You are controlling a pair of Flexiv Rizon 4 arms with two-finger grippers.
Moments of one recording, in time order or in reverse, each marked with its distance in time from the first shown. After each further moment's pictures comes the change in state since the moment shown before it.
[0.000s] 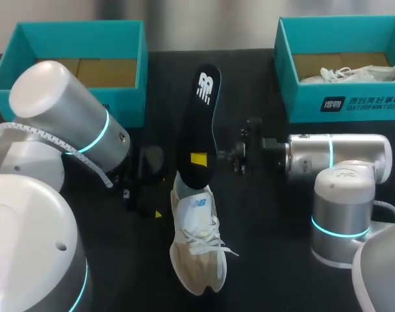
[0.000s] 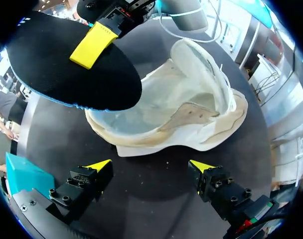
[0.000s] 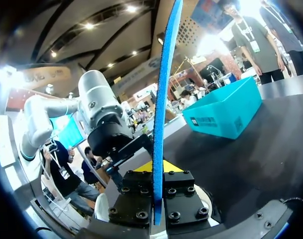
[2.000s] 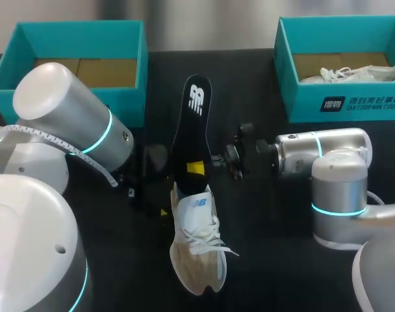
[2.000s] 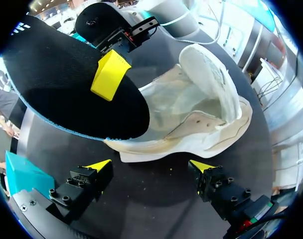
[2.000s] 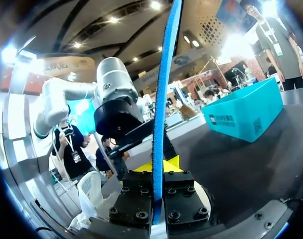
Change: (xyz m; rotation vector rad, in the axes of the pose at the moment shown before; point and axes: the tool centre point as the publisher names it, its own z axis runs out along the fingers) left arm -0.005 -0.009 0.005 0.022 -0.014 -0.024; right arm -0.008 -0.025 0.010 0.025 0.202 -0.119
